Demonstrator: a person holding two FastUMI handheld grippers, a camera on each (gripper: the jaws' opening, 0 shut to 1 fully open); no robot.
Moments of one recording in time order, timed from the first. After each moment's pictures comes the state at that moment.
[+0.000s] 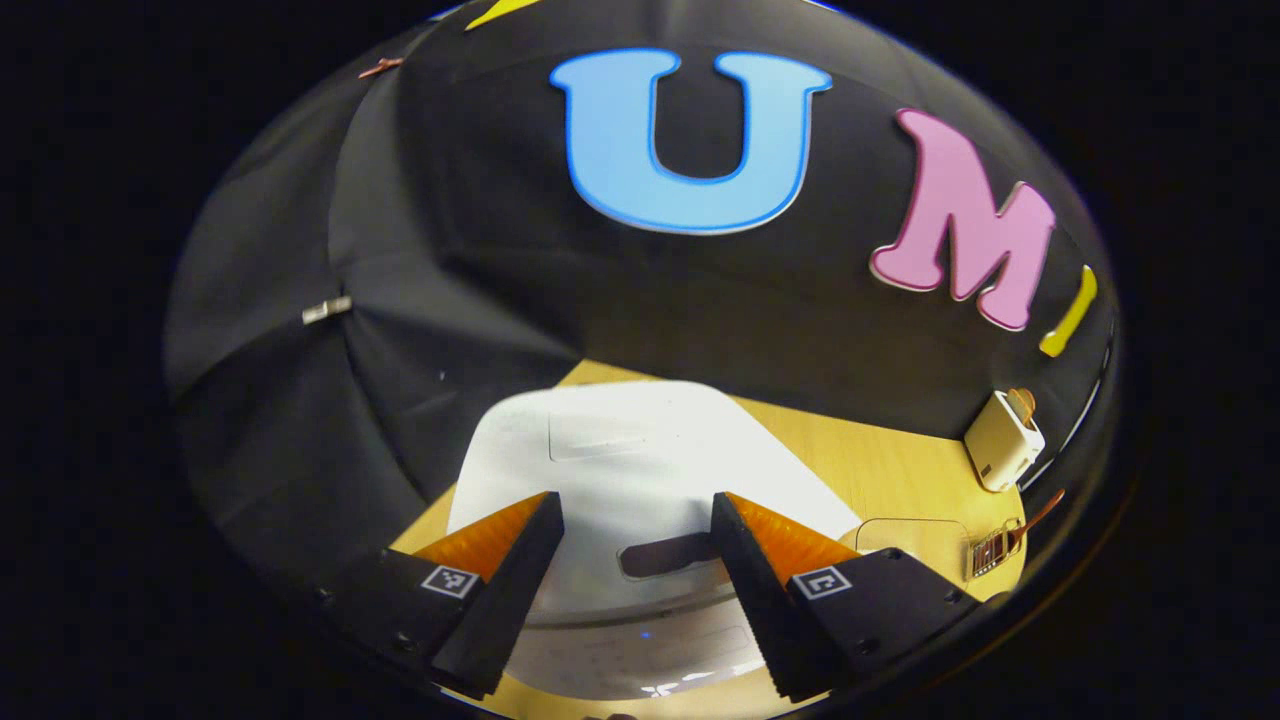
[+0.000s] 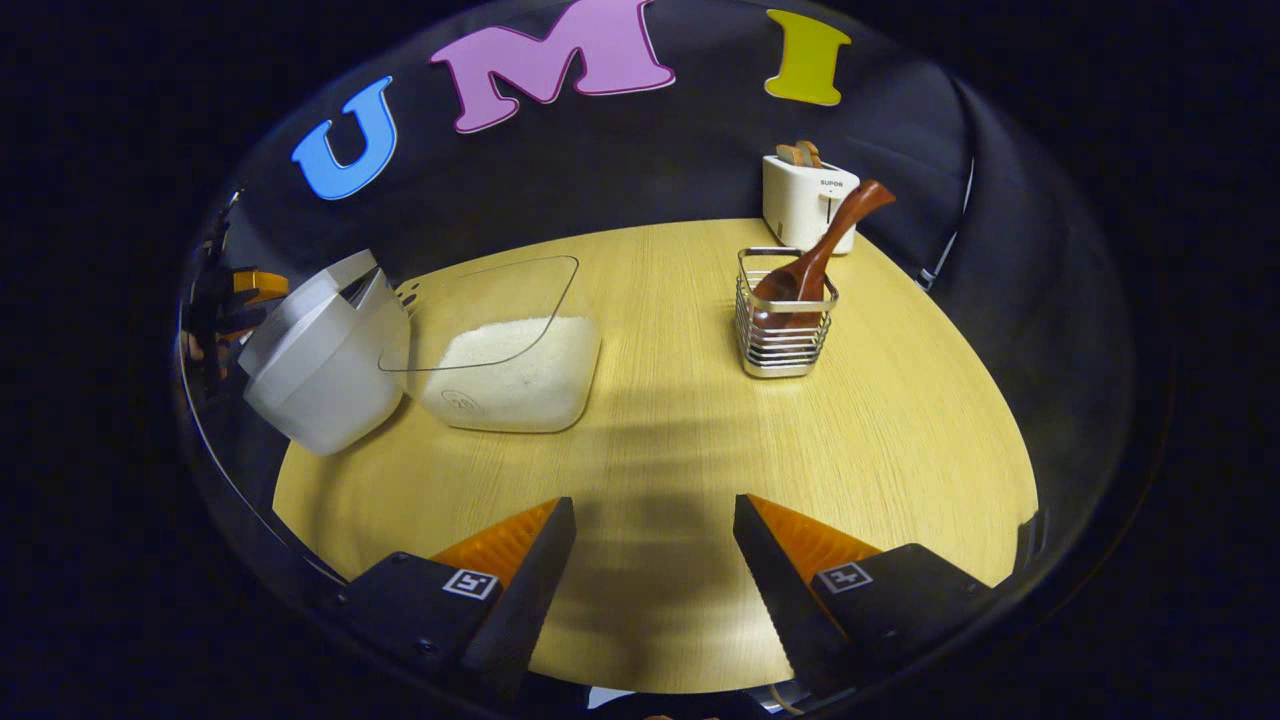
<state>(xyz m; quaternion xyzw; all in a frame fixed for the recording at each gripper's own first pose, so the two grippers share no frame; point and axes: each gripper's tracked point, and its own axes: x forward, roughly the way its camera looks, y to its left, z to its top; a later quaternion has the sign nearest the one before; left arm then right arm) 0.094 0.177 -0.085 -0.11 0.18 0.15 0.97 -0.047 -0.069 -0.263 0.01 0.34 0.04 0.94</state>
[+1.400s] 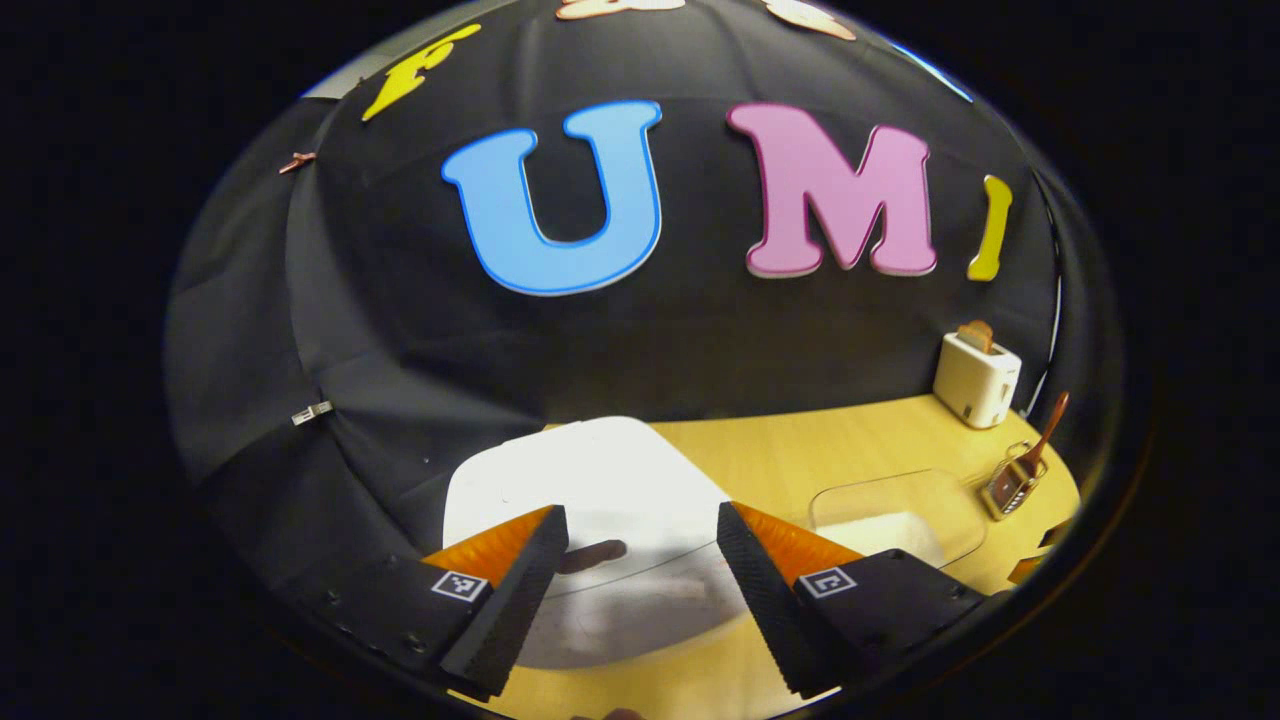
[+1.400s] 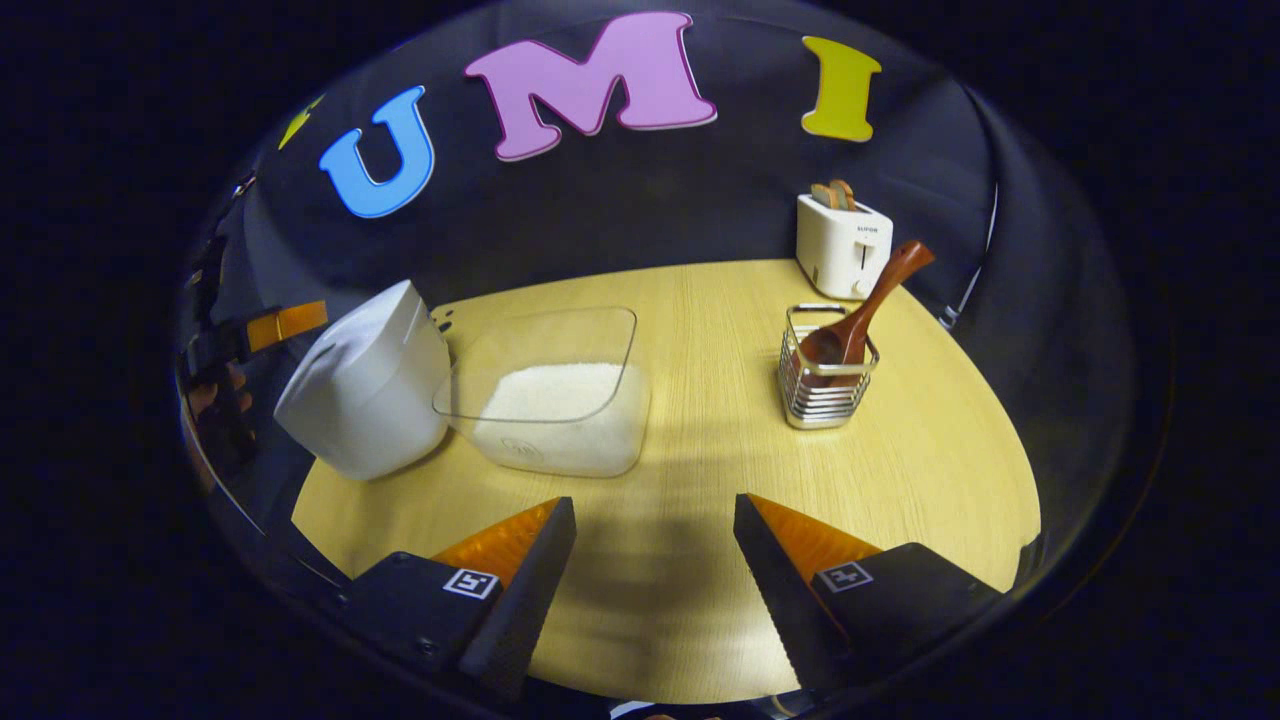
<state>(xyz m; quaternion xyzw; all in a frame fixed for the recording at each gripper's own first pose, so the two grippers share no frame) 0.046 0.090 -0.030 0.03 0.01 0.09 1.00 -0.030 -0.010 -0.195 0.00 0.26 0.08 0.96</state>
